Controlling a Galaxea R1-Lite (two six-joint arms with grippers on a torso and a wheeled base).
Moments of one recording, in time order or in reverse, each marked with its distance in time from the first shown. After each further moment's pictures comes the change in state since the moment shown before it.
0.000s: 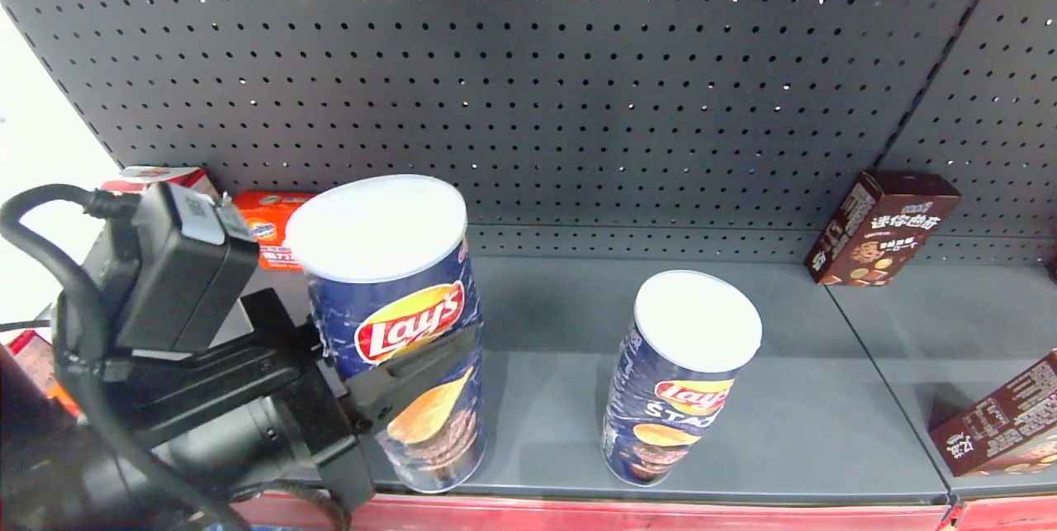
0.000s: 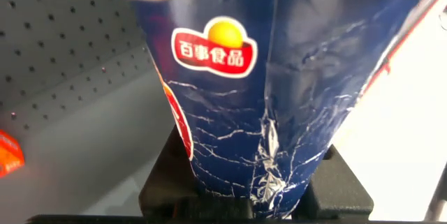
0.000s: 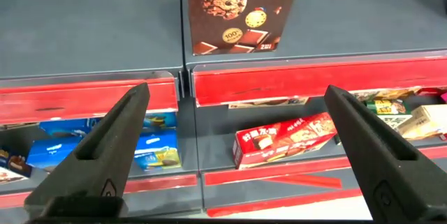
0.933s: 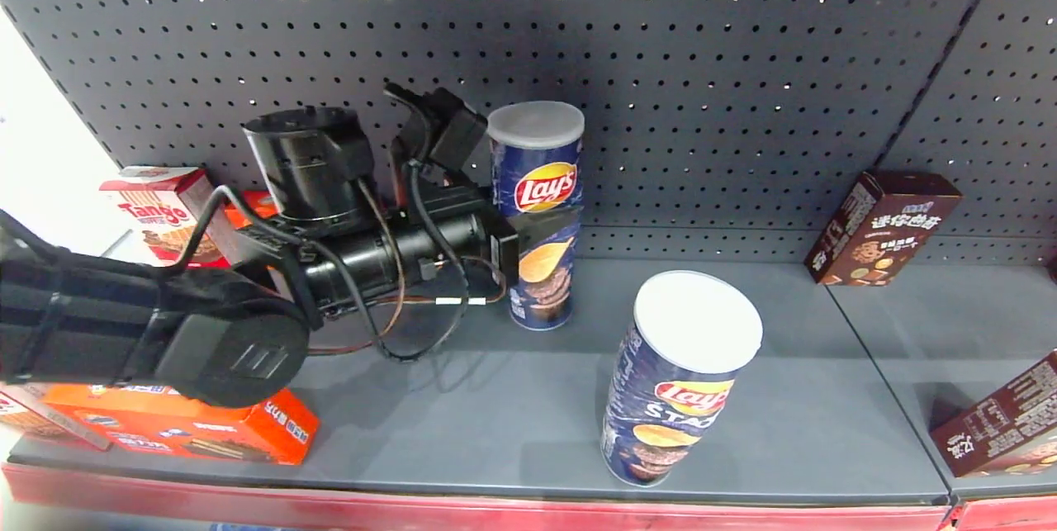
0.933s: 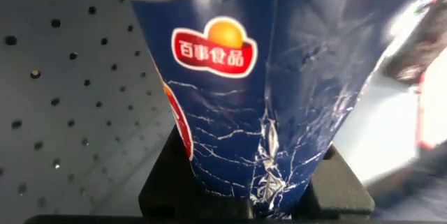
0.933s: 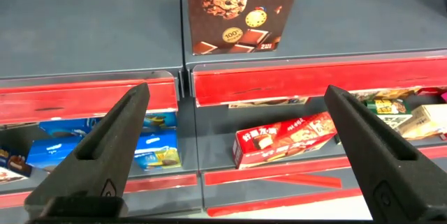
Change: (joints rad) left arm 0.252 0.568 -0.544 -0.074 -0.458 0.015; right arm 0.000 0.002 0.000 0.000 0.000 0.000
